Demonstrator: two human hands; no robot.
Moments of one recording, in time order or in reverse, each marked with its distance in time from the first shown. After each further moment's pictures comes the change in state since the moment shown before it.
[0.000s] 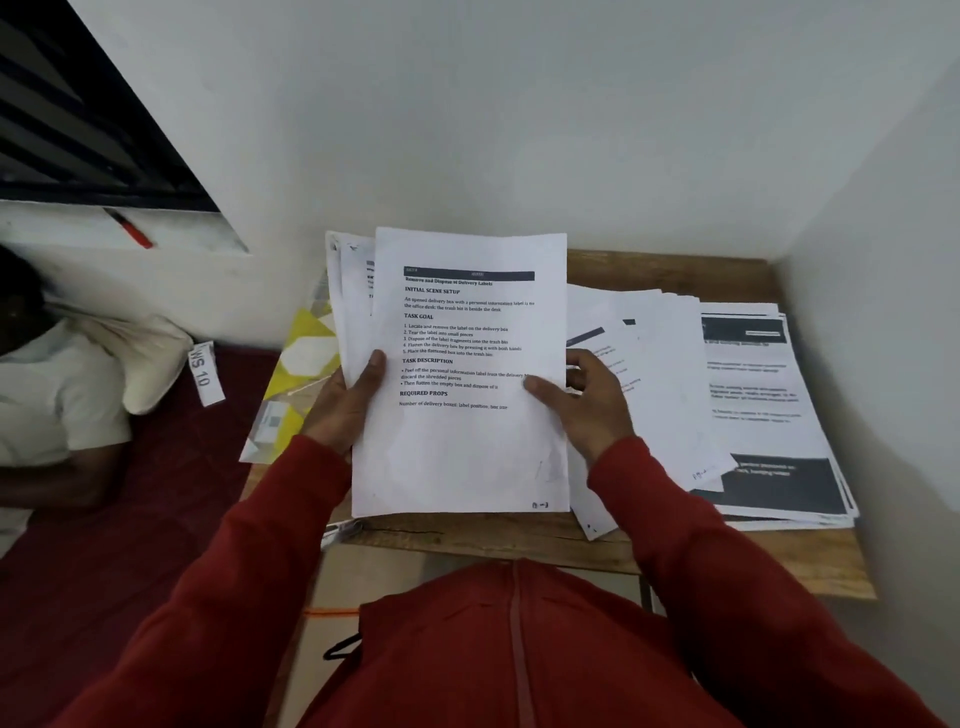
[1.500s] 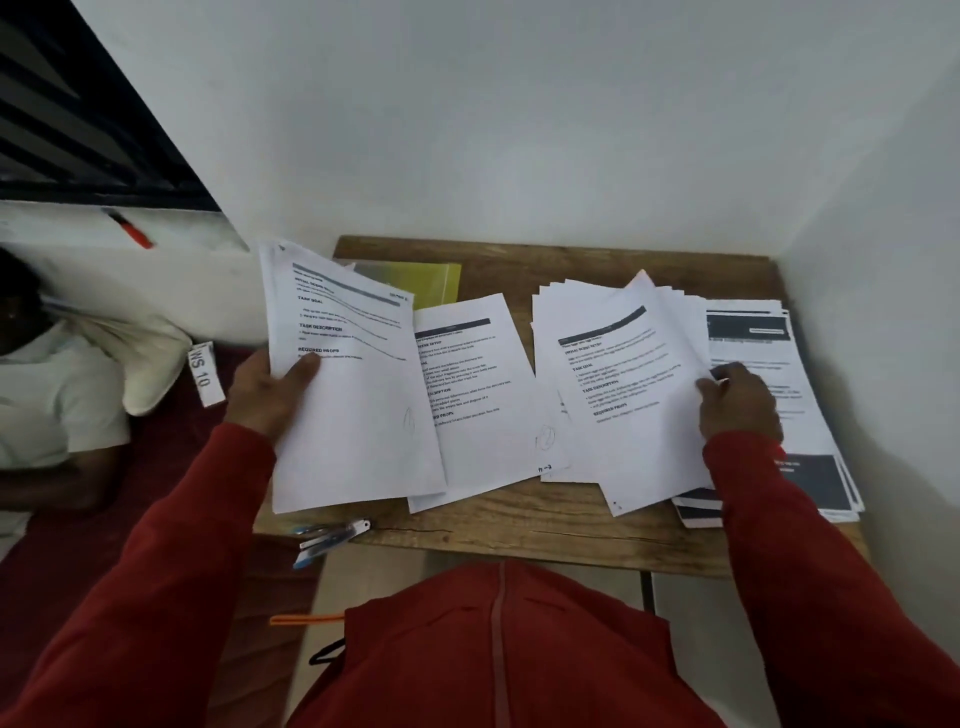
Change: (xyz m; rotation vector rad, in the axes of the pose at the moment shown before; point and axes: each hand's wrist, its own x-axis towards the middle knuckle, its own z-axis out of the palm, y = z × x) left_hand 0.015 0.030 -0.078 0.382 0.237 0.179; right_hand 0.045 0.067 -0.131 -0.787 0.564 0.176
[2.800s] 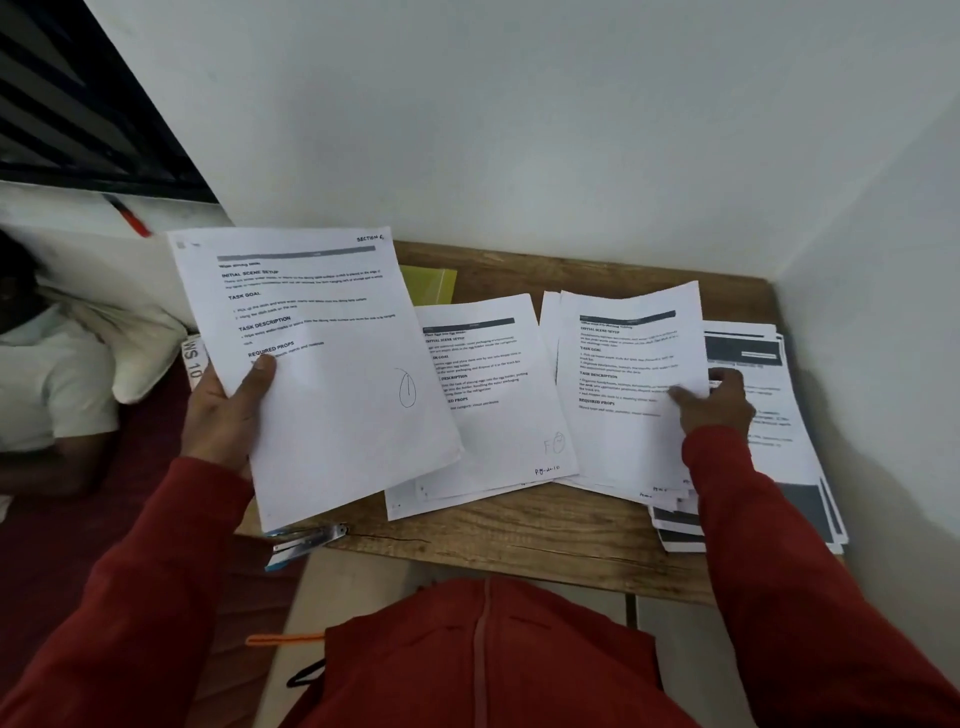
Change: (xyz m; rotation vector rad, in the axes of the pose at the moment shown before) left_hand -0.024 -0.003 0.003 -0.323 0.097 0.073; right_hand 0.030 -0.008 0.016 0.347 -0.068 0.155
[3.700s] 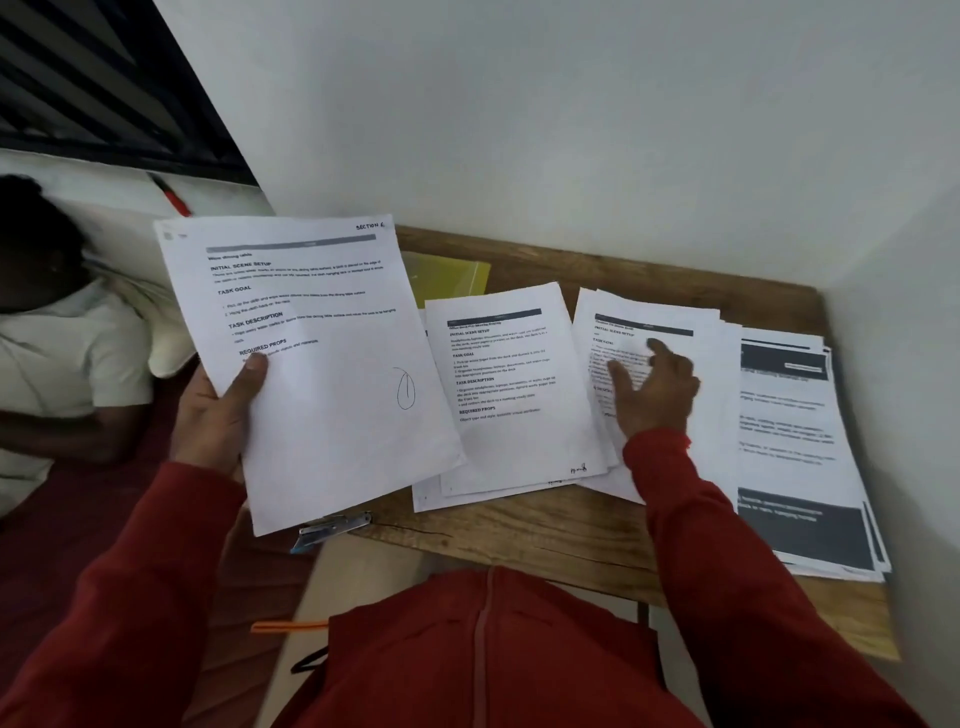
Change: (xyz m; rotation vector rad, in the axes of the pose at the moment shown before) left_hand -0.007 0.003 -0.036 -0.057 0.052 -0.032; right_hand -0.055 -0.041 0.078 -0.158 -0.032 -0.406
